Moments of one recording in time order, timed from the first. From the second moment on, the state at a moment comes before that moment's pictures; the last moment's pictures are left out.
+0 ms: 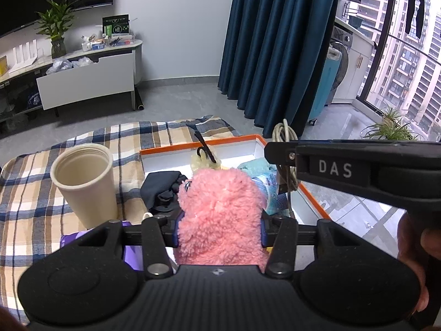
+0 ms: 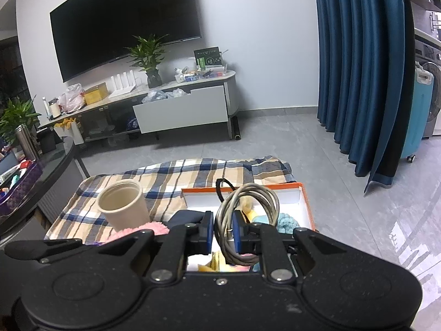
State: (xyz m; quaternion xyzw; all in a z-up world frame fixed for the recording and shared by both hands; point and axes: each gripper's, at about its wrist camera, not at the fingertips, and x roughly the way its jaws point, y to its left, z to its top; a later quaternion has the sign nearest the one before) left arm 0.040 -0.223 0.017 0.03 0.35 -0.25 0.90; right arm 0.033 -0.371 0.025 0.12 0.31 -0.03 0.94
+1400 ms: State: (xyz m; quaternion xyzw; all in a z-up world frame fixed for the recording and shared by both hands) left arm 0.015 -0.206 0.034 0.01 0.35 -0.19 0.92; right arm -0.031 -0.380 0.049 0.13 0.26 -0.07 0.95
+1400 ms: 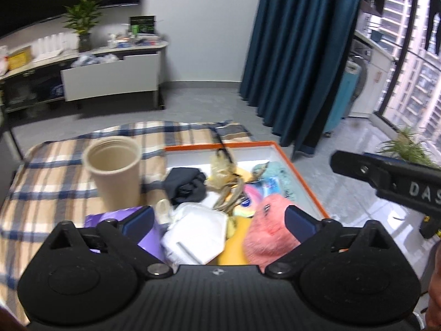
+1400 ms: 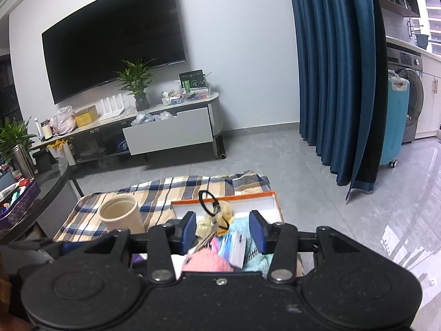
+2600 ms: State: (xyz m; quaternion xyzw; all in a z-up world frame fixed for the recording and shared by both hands) left arm -0.042 -0.210 0.001 0.05 0.40 -0.12 0.91; right arm -0.094 -0.368 -0.005 0.14 0.34 -0.08 0.93
